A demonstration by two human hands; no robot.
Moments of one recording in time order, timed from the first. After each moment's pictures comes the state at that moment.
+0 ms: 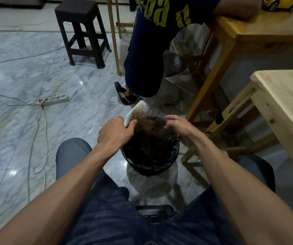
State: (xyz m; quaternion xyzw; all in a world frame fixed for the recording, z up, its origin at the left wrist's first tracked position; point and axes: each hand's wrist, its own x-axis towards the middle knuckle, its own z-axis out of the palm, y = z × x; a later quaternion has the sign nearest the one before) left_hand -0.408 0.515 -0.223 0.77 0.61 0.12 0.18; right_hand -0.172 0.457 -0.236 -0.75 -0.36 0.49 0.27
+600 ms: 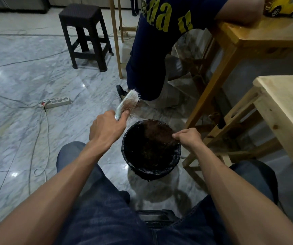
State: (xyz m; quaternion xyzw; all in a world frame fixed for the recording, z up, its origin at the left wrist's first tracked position) left_hand -0.422 0.533 -0.197 0.73 0.63 0.19 0.18; right_hand -0.161 0.447 -0.270 -0.86 -0.25 0.37 0.26
